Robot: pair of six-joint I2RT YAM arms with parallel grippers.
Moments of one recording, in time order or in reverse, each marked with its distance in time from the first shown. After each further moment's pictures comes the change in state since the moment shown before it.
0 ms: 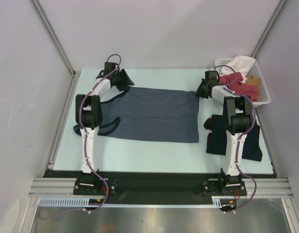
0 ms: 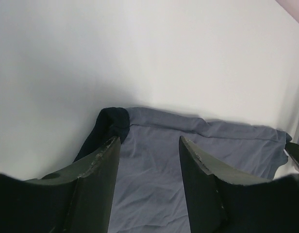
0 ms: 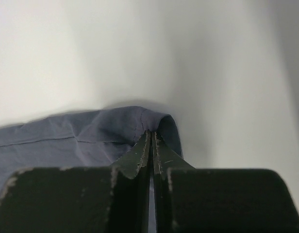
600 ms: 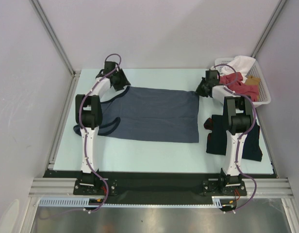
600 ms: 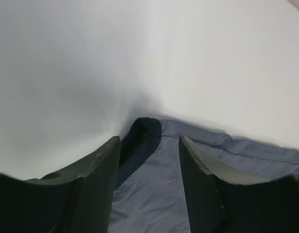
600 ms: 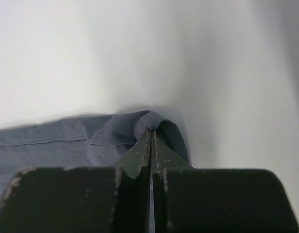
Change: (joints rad) left arm -0.001 0.003 0.024 -0.049 -0.152 0.039; right arm -0.005 0.000 0.000 0.045 -0.024 0.000
